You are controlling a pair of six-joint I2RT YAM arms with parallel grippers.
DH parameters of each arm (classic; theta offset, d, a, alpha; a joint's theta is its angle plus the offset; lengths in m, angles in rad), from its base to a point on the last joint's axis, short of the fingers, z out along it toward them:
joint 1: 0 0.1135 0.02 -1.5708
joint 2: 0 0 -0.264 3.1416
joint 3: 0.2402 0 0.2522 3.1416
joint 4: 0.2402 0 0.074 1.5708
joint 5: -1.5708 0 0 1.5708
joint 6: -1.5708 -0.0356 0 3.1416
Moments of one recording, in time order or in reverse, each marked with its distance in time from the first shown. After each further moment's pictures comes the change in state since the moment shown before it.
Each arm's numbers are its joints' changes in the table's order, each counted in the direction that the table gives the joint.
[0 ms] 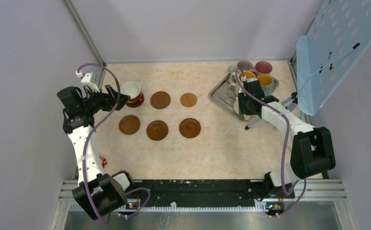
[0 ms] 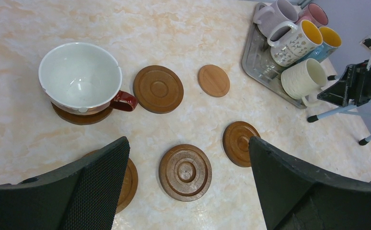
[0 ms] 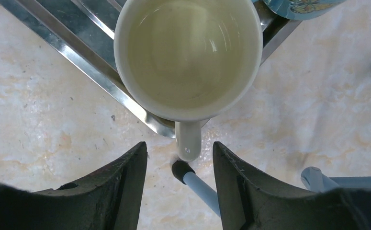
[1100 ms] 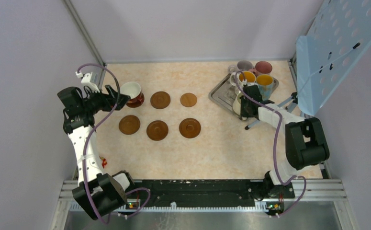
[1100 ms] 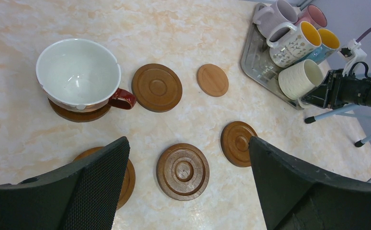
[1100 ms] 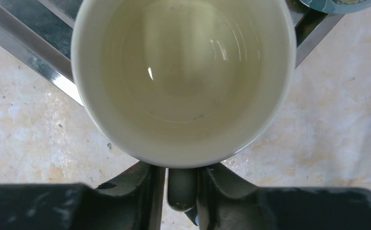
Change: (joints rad) left arm 0.000 0.001 -0.004 0.003 0.004 0.017; right arm -0.036 0.118 -0.090 -0.208 0.043 -0.056
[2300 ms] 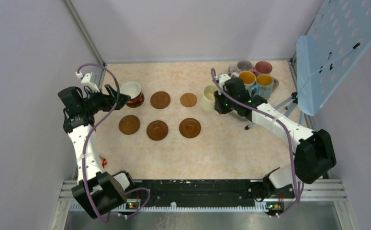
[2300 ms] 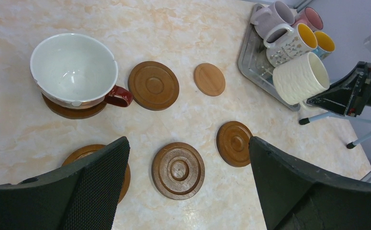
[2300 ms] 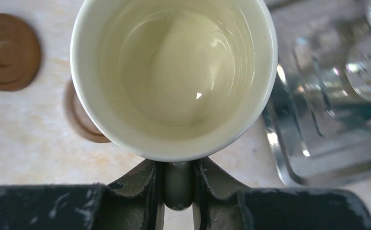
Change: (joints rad) left arm 0.000 0.011 0.000 0.005 -0.001 0.029; right arm 0.253 -0.138 0.168 0.118 0.230 0.134
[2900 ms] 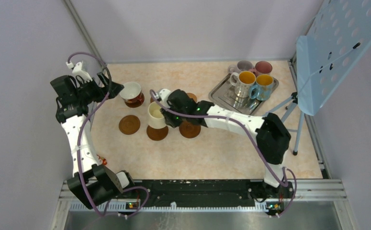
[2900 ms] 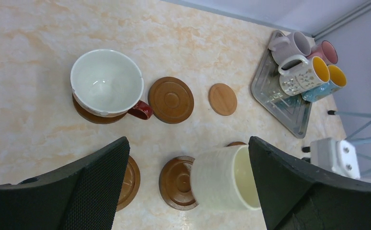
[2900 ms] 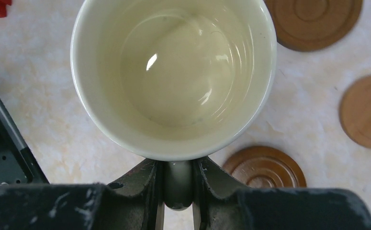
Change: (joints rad) left arm 0.000 0.105 0.196 0.082 0.114 0.068; right arm 0.489 0.416 0.438 -0.032 0.024 0.017
